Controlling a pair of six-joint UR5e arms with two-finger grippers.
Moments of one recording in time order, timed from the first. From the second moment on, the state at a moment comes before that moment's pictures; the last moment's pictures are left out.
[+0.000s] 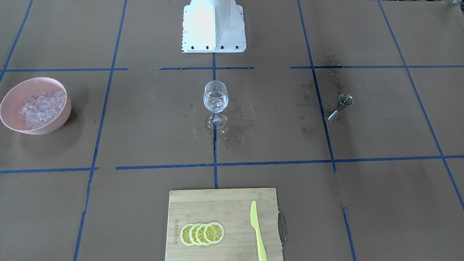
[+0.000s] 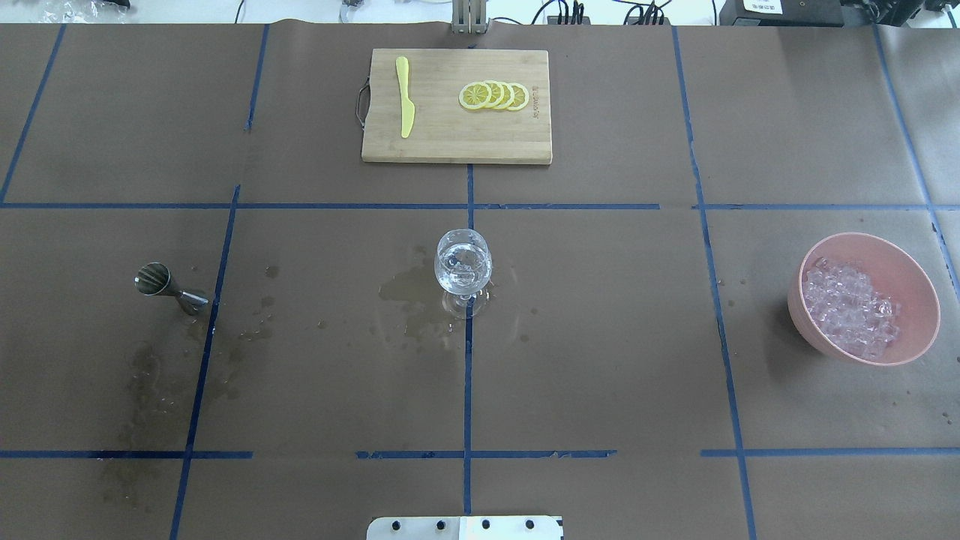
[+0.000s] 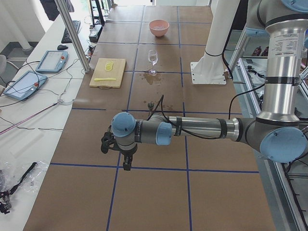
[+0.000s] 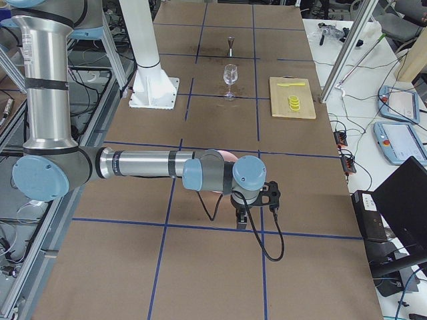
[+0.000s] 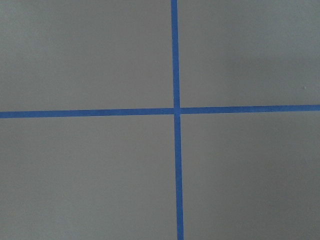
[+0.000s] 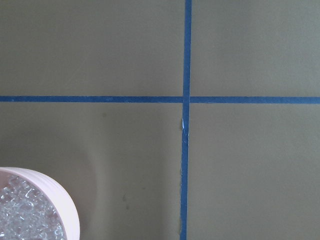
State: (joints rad) left arm -1.58 -1.57 -1.61 -1.62 -2.40 -0.02; right arm 1.61 -1.60 1.64 -1.61 2.44 -0.04
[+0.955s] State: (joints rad) left arm -1.58 -1.57 -1.61 -1.63 -2.40 -0.01; right arm 1.62 -1.61 1.64 -1.54 2.41 -0.04
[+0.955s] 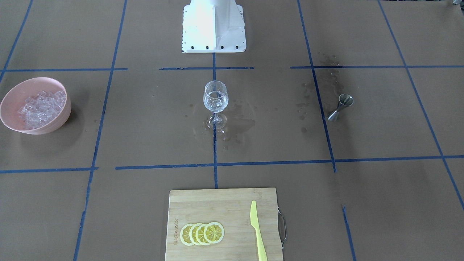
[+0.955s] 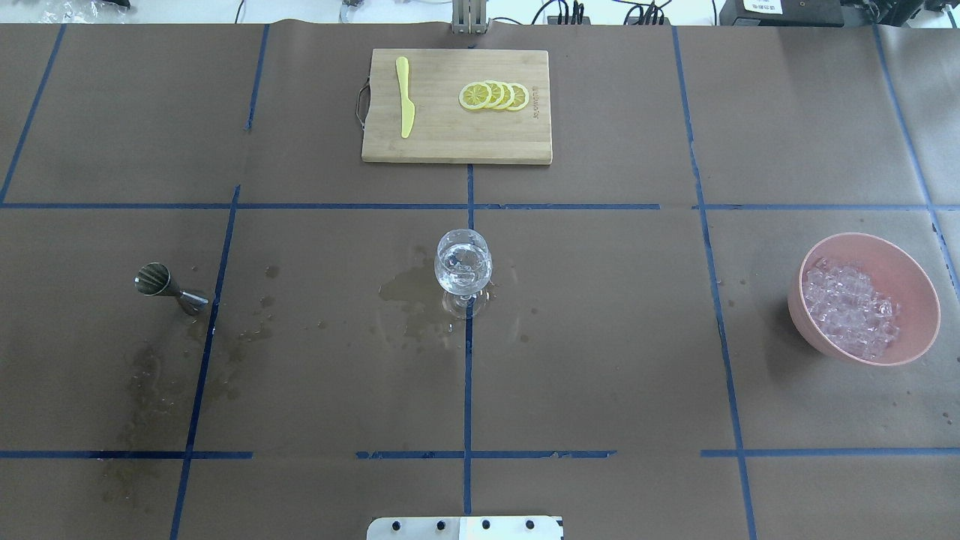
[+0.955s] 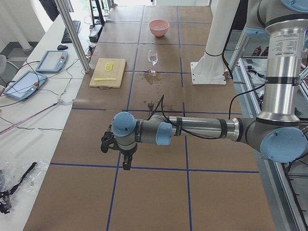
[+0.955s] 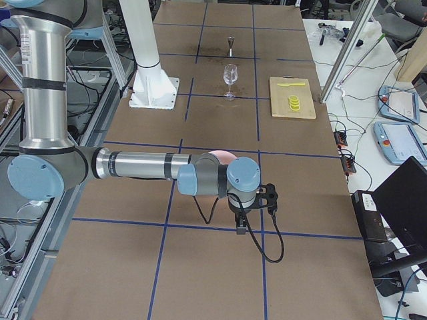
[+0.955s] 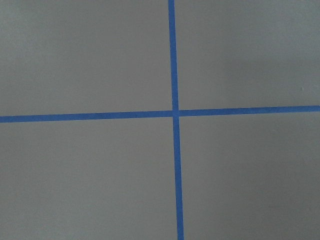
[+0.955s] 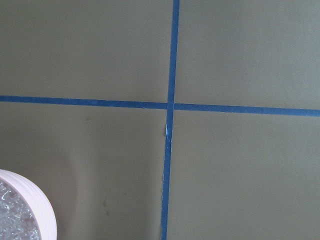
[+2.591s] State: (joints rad) left arm -1.58 -1.58 -1.61 -1.63 -2.40 -0.02; right arm 1.62 -1.58 1.64 -1.54 2.40 0.12
